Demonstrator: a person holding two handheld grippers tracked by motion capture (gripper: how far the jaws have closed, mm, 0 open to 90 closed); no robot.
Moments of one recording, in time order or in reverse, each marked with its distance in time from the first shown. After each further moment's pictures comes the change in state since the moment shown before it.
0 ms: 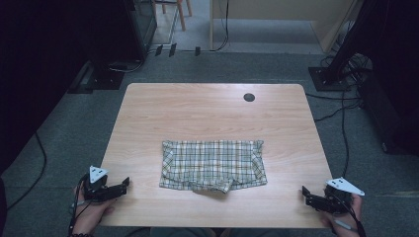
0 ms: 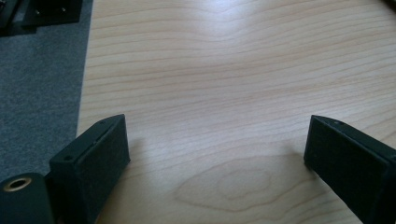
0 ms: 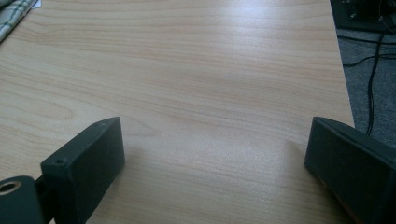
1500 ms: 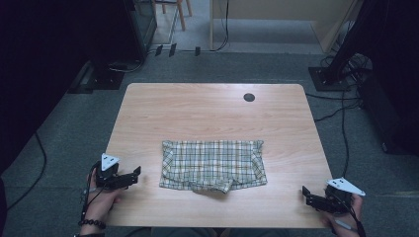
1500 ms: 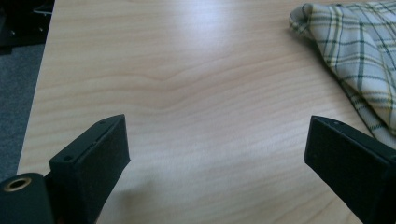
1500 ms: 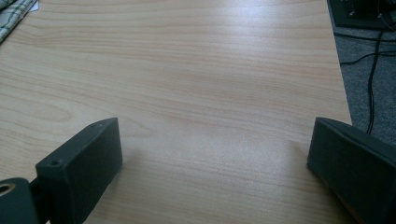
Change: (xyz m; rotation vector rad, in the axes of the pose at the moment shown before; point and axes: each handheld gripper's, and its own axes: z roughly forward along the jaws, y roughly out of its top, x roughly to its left) left arm -0.032 0.048 0.015 -0.047 -0.082 0.037; right arm -0.001 0.000 0.000 -0.005 -0.001 0.018
